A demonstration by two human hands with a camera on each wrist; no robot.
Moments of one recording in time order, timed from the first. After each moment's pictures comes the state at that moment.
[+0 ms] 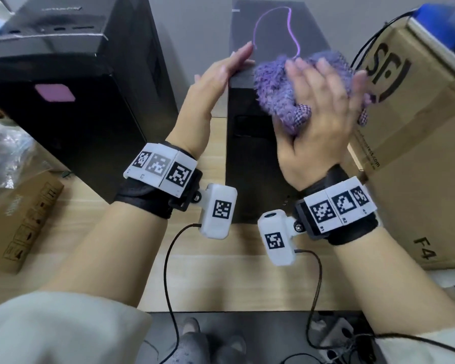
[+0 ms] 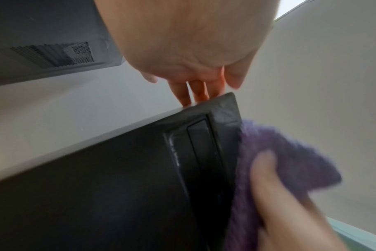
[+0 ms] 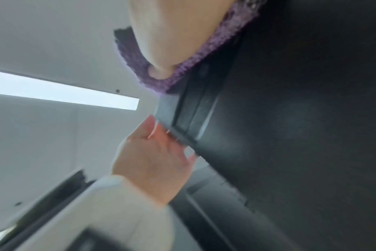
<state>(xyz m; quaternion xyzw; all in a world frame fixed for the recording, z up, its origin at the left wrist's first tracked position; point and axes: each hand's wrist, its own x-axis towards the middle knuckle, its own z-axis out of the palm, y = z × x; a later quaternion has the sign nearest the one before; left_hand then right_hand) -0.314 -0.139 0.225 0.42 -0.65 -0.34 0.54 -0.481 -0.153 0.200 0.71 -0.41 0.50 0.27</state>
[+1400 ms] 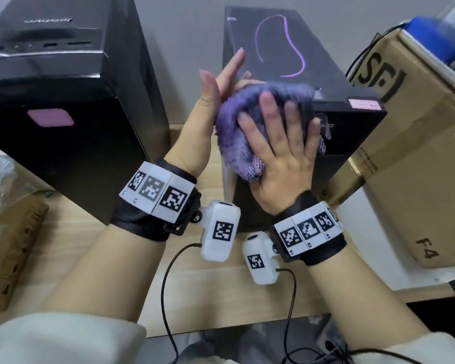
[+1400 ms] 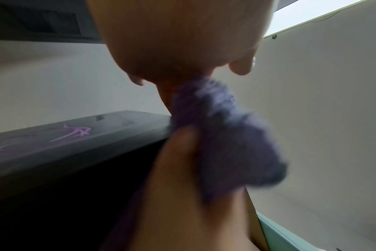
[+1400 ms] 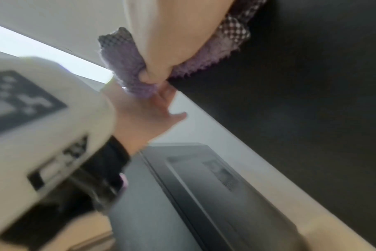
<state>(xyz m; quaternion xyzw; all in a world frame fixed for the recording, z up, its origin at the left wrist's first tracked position) -0.300 -0.142 0.237 0.30 -0.55 -0.53 0.57 -0.434 -0.143 0.172 0.75 -0.43 0.39 0.32</state>
